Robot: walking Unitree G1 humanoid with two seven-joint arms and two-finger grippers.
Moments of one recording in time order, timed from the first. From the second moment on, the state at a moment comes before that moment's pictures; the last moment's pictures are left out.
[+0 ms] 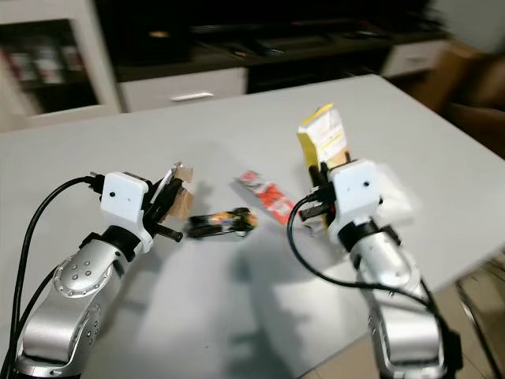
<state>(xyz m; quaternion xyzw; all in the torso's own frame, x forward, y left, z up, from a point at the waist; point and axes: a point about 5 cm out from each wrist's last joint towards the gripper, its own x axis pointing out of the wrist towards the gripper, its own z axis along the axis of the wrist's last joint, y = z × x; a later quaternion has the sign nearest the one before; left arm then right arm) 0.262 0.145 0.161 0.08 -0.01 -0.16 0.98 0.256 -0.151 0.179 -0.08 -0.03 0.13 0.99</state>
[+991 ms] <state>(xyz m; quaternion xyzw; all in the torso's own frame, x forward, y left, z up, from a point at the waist) 0.260 0.150 0.161 0.11 -0.02 -0.17 0.98 0.244 -0.154 0.156 -0.07 0.05 0.07 0.99</state>
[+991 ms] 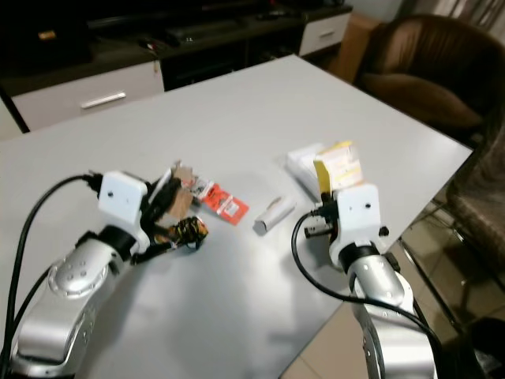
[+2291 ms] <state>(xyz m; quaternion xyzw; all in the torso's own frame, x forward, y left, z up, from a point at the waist) 0.260 0.144 0.153 0.08 0.02 -0.19 0.98 0.236 -0.160 0.152 -0.10 0.07 0.04 0.99</state>
